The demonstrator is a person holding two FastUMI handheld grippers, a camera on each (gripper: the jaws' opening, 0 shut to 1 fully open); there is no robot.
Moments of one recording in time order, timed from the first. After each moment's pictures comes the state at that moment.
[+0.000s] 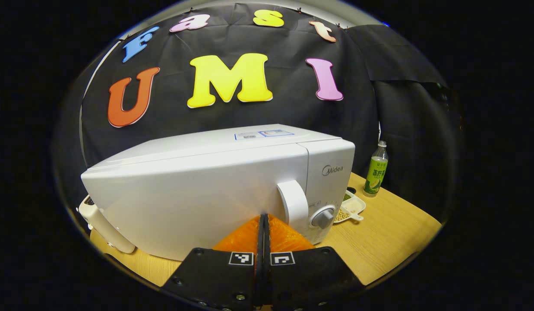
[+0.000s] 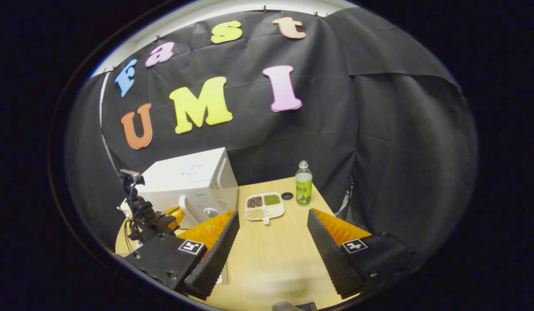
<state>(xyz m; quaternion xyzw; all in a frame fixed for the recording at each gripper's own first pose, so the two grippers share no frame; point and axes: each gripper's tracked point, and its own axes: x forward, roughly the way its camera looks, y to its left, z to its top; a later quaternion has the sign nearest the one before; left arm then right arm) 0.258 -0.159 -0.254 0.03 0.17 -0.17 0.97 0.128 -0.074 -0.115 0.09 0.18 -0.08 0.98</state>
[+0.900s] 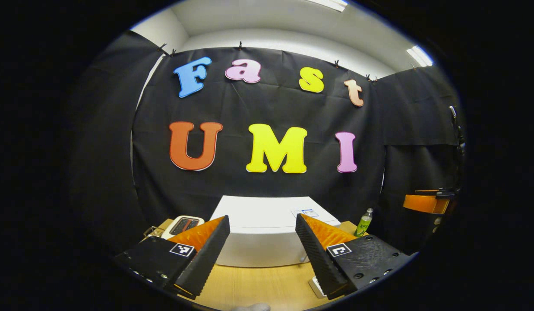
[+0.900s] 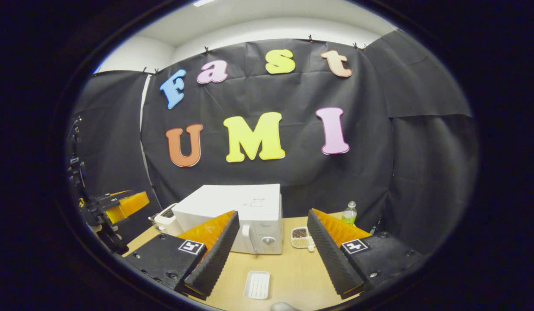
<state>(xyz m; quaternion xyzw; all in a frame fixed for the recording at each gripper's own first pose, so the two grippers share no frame) 0.118 0.032 -0.011 -0.05 0.04 -0.09 0.99 0.112 0.076 -0.014 0.05 0.05 0.02 1.00</state>
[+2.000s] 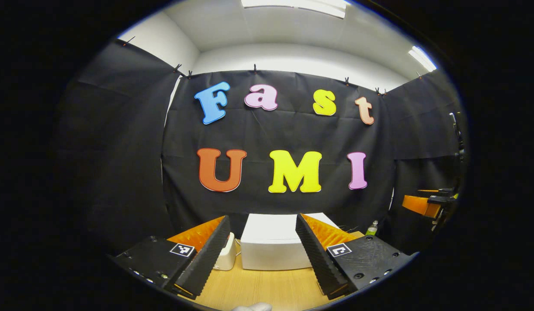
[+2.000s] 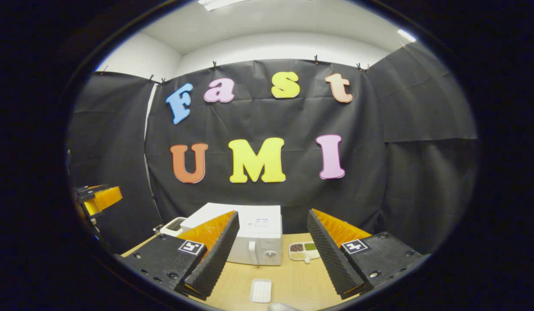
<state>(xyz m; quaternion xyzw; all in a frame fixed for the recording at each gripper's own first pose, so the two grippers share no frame) 0.052 0.072 0.065 -0.04 0.00 -0.03 1.00 0.070 0.081 0.057 0.02 0.00 0.00 1.00</state>
